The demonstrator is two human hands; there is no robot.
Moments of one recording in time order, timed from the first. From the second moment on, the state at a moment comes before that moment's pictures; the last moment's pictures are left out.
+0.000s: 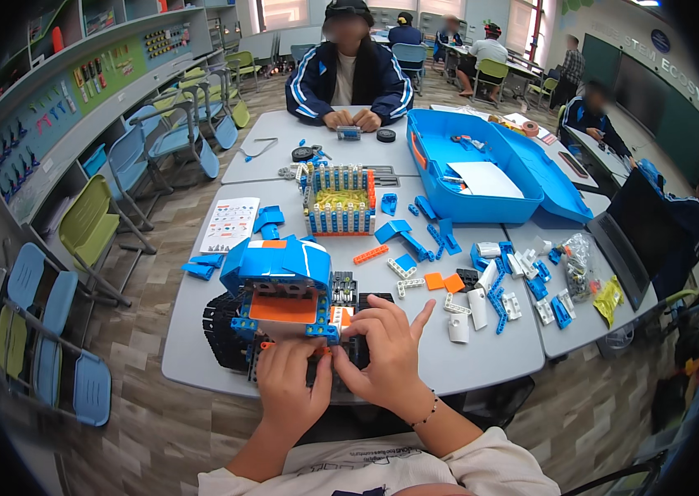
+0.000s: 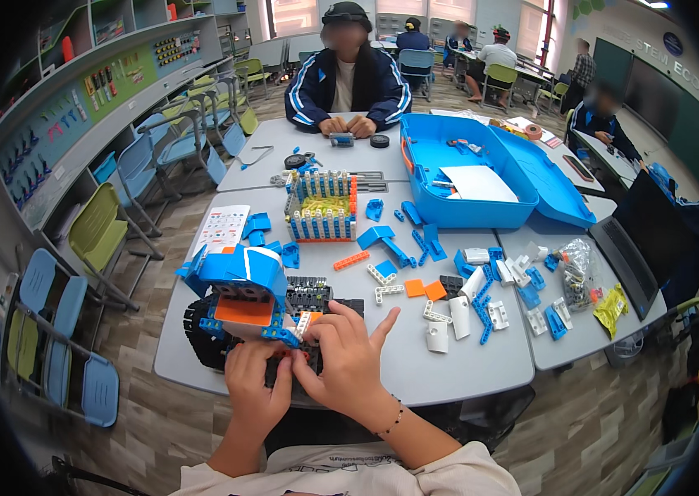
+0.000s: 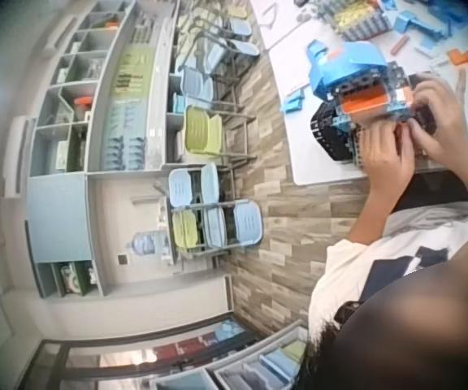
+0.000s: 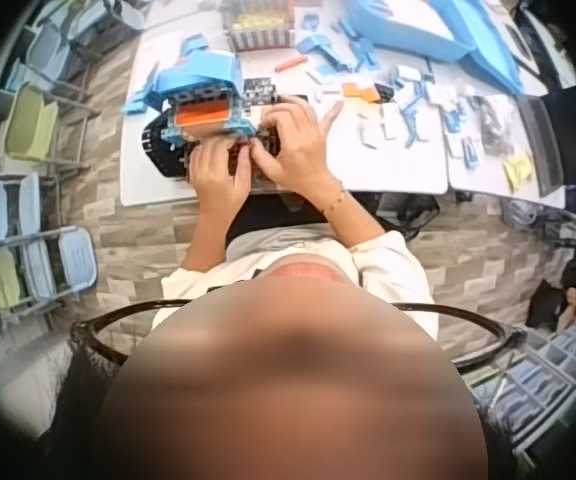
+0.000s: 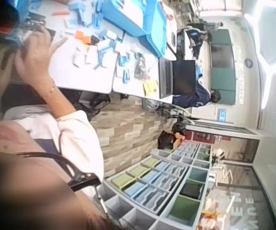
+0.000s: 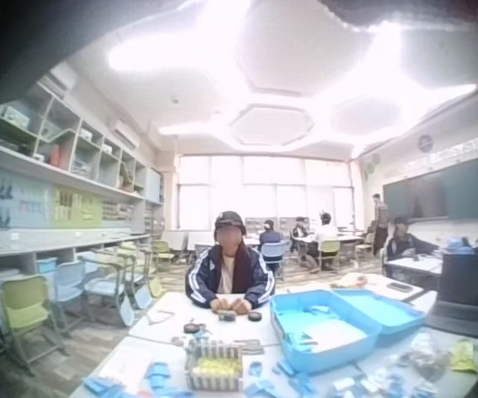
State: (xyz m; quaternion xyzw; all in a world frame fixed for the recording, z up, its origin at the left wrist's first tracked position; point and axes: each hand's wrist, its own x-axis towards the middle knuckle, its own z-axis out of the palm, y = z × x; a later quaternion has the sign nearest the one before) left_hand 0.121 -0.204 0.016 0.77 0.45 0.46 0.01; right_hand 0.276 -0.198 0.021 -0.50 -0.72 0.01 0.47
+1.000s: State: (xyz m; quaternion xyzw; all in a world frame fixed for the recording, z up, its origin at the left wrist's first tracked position) left_hand 0.170 -0.184 -0.005 0.63 0.39 0.64 0.21; right_hand 0.301 -0.171 0.012 -0.39 -0.76 -0.13 0.50
